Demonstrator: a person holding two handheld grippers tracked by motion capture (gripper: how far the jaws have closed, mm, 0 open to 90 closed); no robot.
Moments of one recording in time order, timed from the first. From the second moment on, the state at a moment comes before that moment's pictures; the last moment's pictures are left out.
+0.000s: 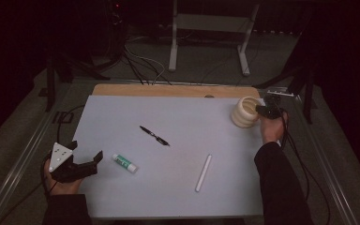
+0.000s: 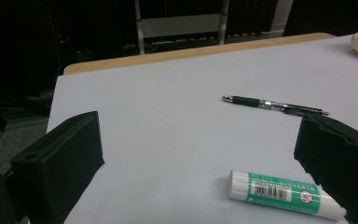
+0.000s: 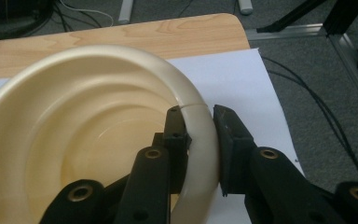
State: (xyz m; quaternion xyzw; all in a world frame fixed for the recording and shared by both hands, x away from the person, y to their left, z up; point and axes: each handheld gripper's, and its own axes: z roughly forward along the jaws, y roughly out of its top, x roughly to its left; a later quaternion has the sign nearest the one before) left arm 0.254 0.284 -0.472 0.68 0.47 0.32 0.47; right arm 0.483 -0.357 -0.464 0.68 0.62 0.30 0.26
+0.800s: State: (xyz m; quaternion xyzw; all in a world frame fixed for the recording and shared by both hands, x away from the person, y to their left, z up) left arm 0.255 0.283 -0.476 0.68 0.48 0.31 0.47; right arm 0.463 -0.324 -0.439 0.63 0.65 0.33 0.26
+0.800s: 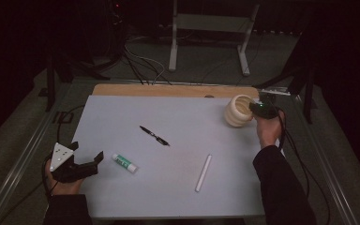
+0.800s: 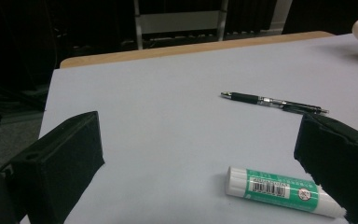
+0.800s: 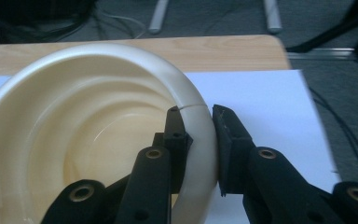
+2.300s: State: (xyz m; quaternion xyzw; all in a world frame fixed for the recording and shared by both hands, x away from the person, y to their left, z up) left arm 0.255 0.283 -0.476 0.68 0.48 0.31 0.47; right arm 0.412 -0.153 -0.449 0.46 0.81 0.32 0.15
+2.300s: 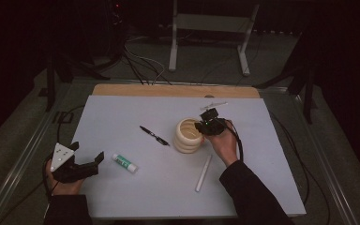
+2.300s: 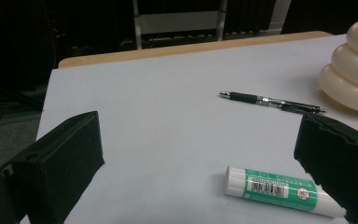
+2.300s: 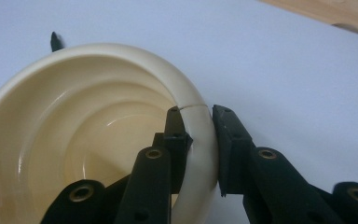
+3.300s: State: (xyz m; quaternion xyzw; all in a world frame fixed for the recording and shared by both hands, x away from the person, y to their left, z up) left arm 0.255 0.283 -0.477 0.67 0.48 0.31 0.47; right arm 0.408 -0.153 -0.441 0.46 0.79 0.38 0.14
